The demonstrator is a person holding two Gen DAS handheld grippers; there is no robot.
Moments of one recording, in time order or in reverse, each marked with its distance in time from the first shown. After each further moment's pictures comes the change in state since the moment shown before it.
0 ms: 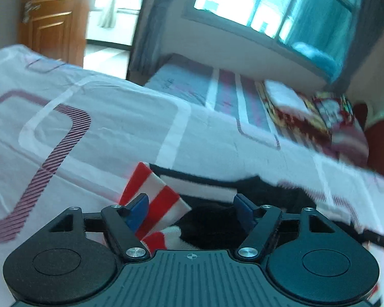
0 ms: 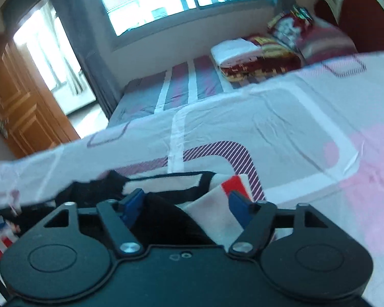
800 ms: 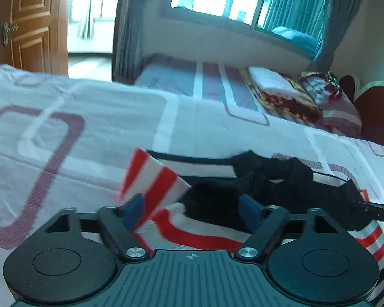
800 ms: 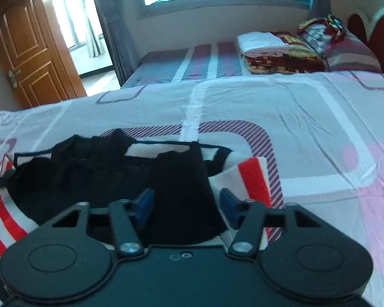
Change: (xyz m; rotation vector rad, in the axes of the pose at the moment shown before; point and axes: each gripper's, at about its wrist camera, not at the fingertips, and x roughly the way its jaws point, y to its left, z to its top) left arm -0.023 0.007 -0.020 0.122 -0.015 -0.006; right arm 0.025 0.017 -0.008 -0.175 0.085 0.013
